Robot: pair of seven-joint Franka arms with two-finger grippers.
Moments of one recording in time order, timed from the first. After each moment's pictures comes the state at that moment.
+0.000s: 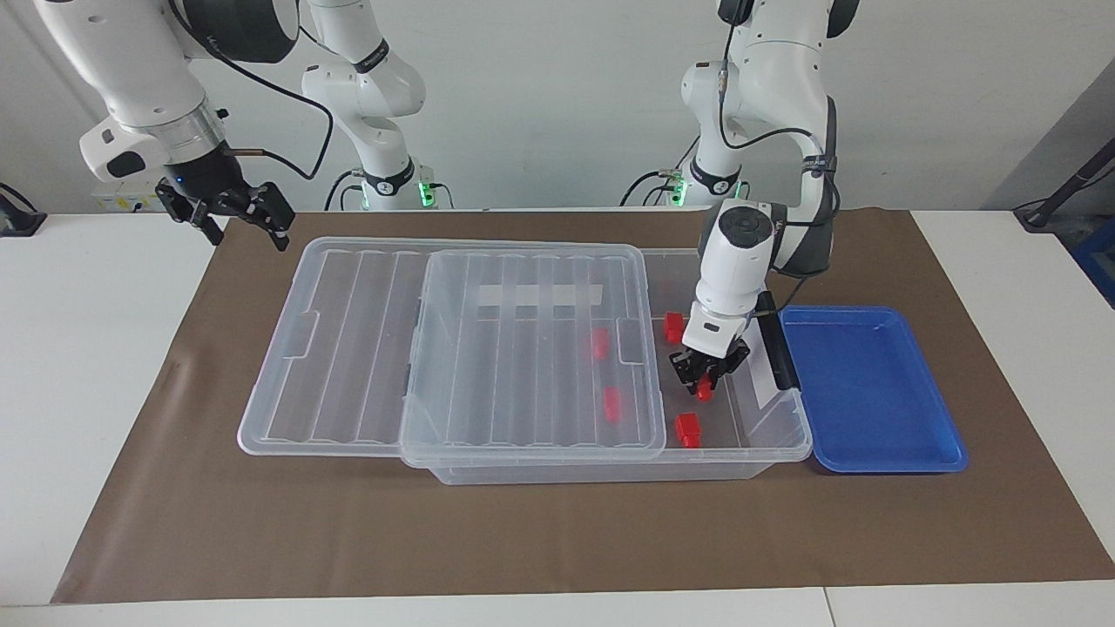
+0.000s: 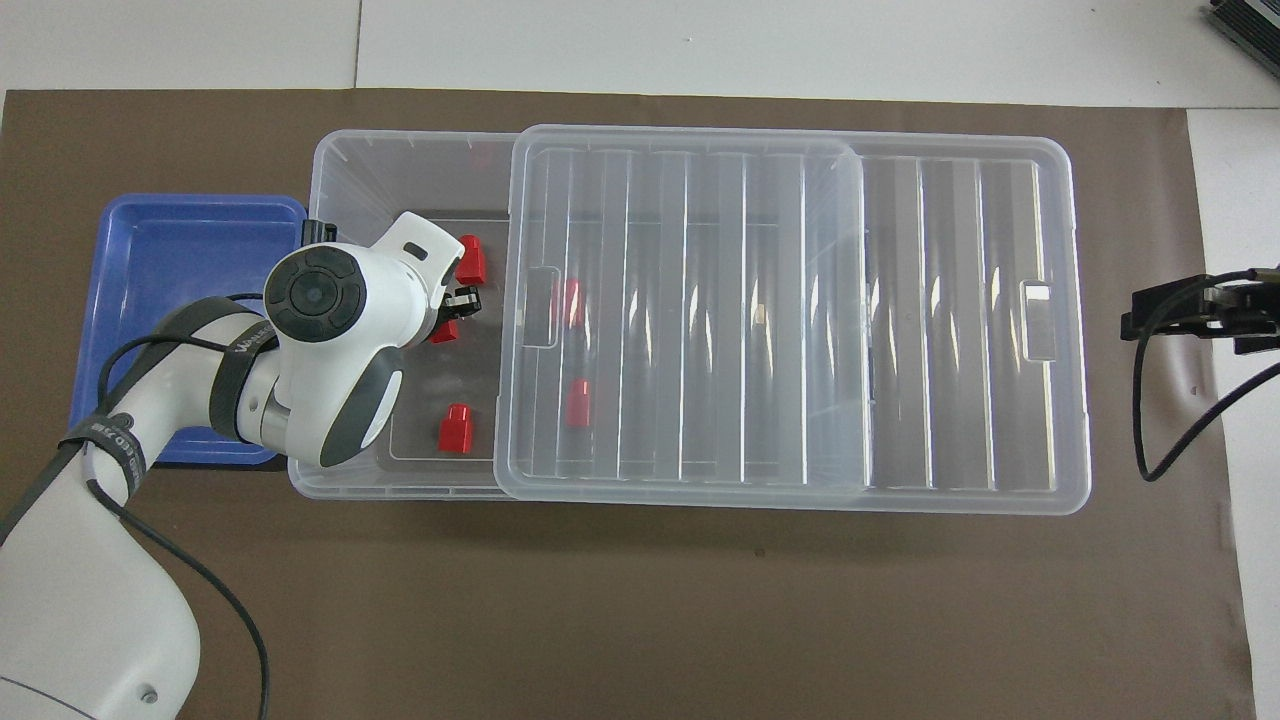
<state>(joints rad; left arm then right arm) -0.32 0.29 -0.03 -1.96 0.13 2.42 -0.60 -0.02 -0.04 -0.02 -1.64 -0.01 1.61 0.09</state>
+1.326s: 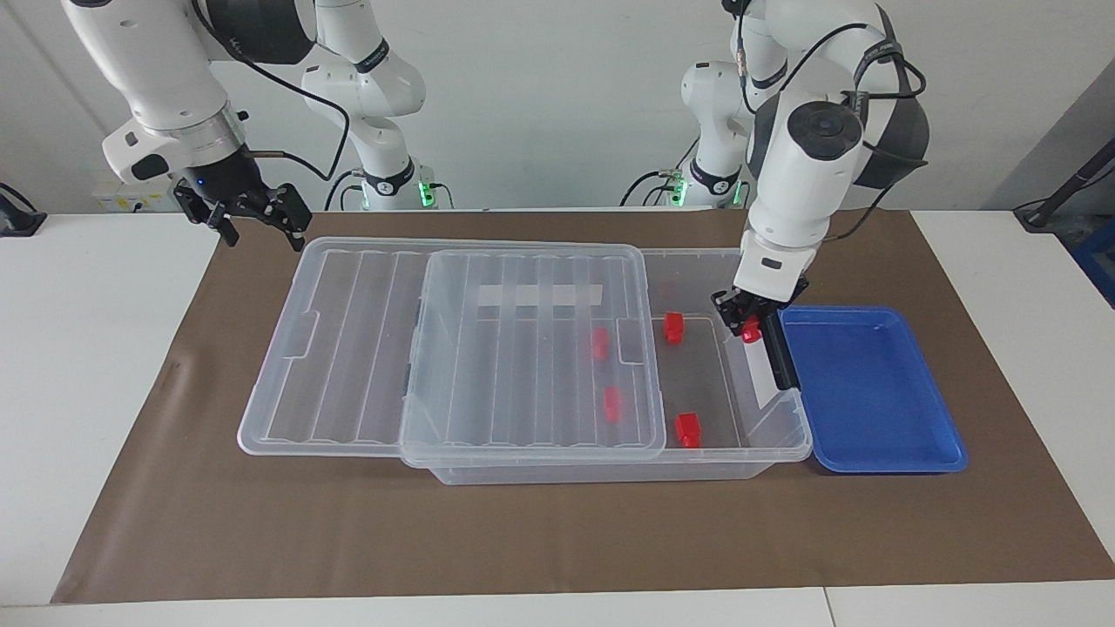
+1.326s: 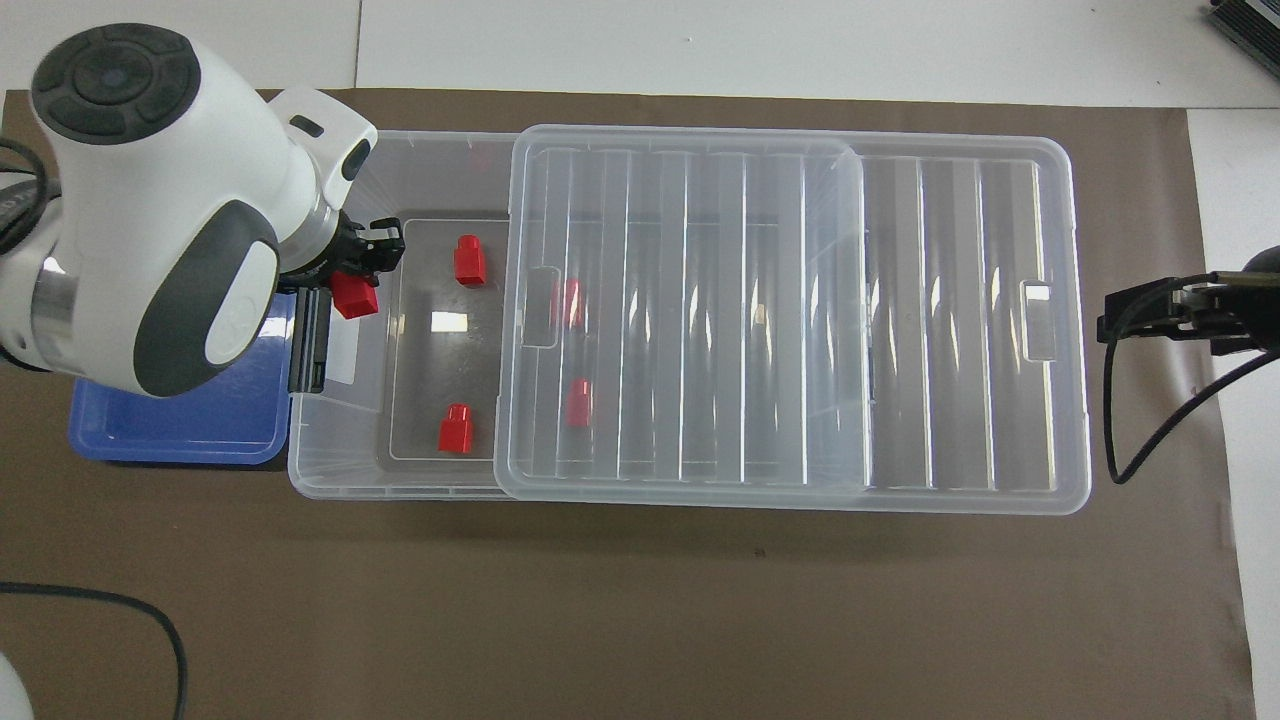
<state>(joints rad) -0.28 0.23 -0.02 -1.50 0.08 1.70 -0.49 0.00 -0.04 -0.02 -1.65 -0.01 1.61 0.11</state>
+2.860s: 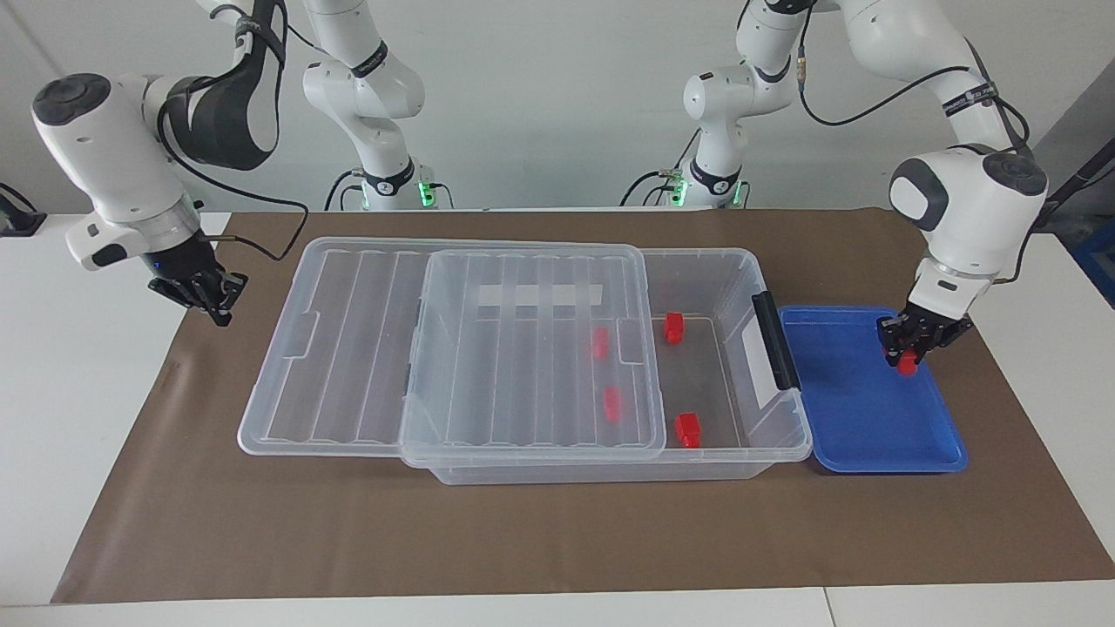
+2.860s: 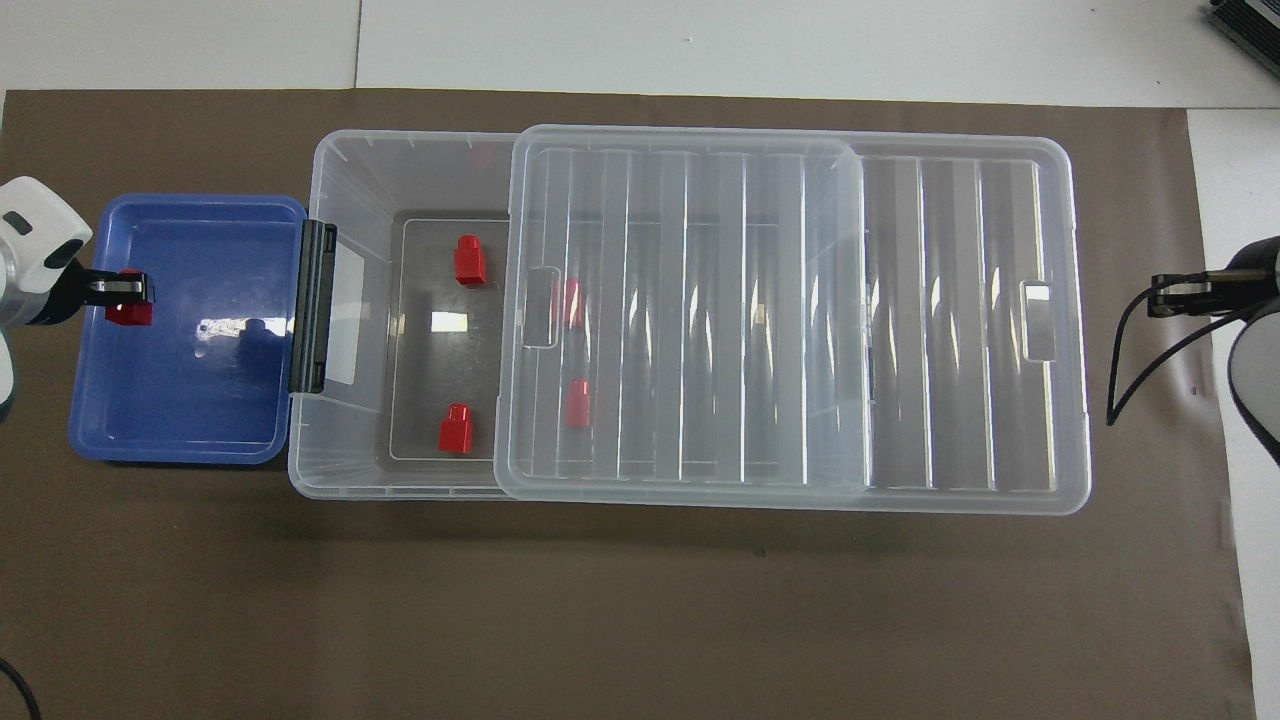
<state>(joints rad) 0.15 0.17 -0.01 -1.97 0.04 2.35 0.16 -0.15 0.09 -0.03 -1.83 -0.02 2.02 -0.11</state>
